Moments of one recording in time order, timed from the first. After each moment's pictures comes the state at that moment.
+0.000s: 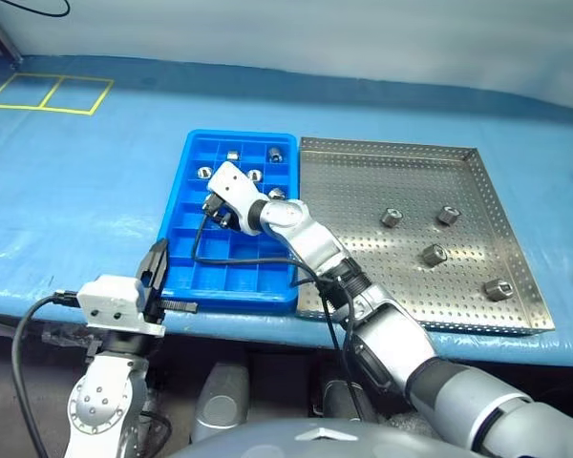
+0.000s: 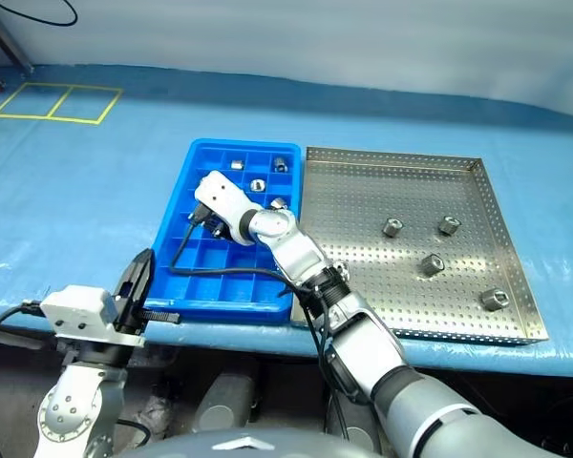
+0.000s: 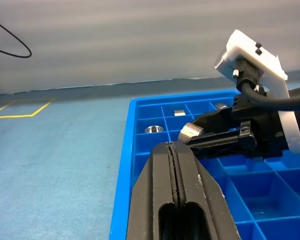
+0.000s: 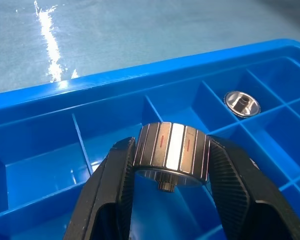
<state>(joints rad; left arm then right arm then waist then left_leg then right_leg) 0.54 0.12 0.07 -0.76 -0.13 0.06 -0.17 -0.84 0.13 0.37 0.55 -0.09 0.36 0.50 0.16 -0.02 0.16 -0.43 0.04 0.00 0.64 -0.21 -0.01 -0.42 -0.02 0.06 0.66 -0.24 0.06</state>
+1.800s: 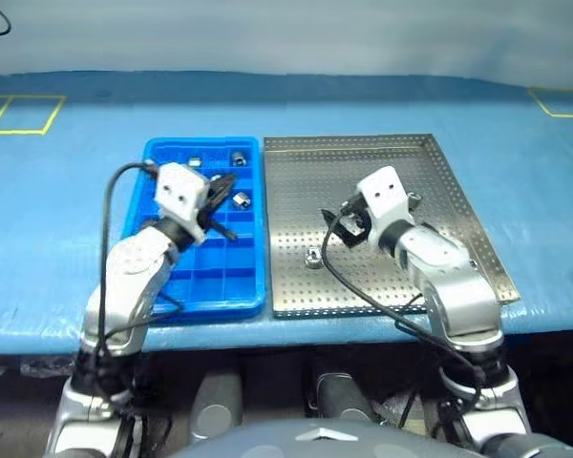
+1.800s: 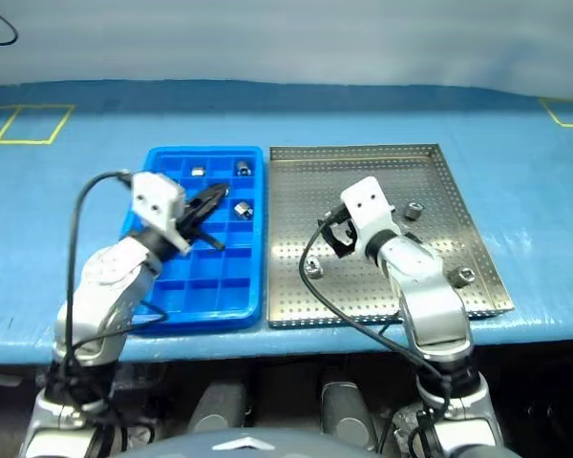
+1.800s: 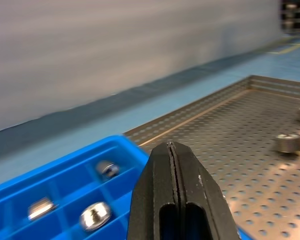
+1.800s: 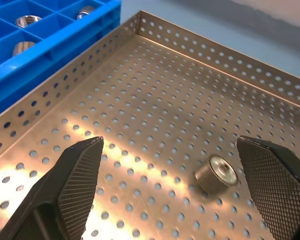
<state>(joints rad) -0.33 0.43 -0.10 -0.34 -0.29 0.50 -0.50 -0.26 -0.32 0.06 -0.59 0.01 1.00 0.41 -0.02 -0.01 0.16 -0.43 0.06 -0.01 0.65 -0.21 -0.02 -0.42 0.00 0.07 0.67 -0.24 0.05</state>
